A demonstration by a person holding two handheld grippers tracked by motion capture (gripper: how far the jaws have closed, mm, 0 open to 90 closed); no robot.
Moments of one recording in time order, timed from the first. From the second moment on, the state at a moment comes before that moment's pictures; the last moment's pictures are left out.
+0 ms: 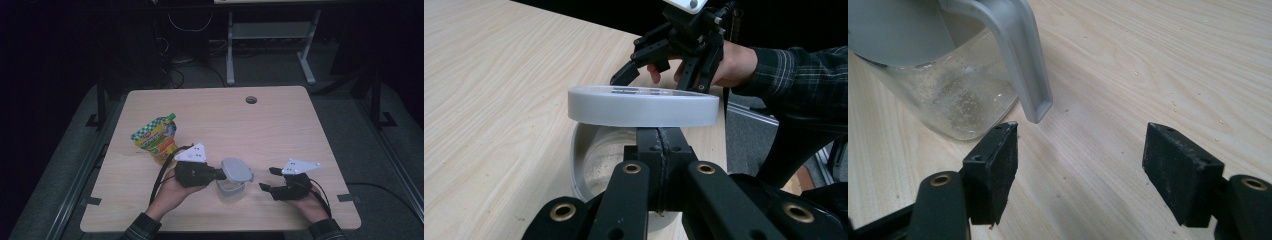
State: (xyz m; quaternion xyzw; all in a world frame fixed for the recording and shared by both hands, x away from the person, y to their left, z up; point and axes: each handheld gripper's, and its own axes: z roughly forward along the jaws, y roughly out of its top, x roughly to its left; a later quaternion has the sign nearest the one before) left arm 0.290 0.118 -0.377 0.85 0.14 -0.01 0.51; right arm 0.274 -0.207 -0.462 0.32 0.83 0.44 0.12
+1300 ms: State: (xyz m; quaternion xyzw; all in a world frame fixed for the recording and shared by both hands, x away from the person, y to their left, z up) left arm 0.313 0.087 -0.356 0.84 0.11 -0.01 0.54; right arm 0.271 -0.212 -0.463 0.33 0.82 0.45 0.12
